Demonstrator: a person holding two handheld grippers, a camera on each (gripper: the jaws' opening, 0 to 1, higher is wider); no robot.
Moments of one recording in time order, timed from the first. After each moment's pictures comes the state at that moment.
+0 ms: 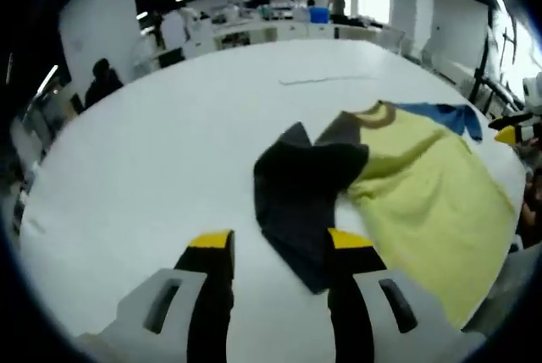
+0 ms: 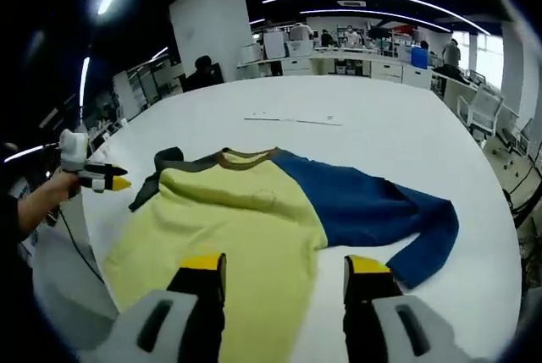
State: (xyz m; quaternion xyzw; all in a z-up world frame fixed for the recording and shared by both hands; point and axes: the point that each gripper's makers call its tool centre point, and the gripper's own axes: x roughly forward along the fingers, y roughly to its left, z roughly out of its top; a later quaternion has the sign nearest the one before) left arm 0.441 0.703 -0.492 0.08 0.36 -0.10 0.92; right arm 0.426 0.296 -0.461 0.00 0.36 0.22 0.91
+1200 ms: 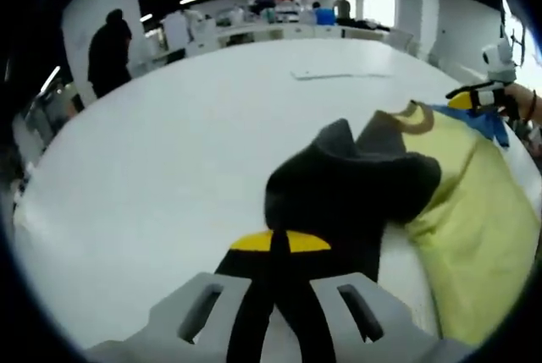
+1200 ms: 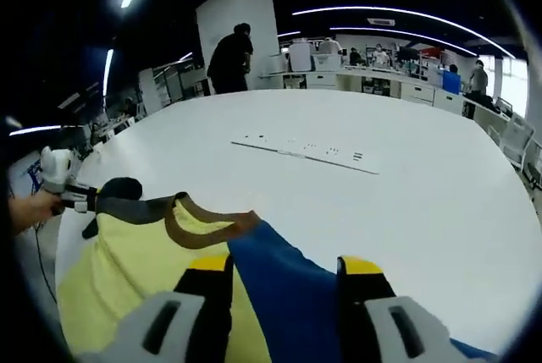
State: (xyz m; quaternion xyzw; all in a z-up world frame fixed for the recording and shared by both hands) left arm 0.496 0.707 -0.529 0.07 0.35 -0.09 0.93; right arm 0.588 0.354 -0.514 -0.03 0.32 0.28 0.91
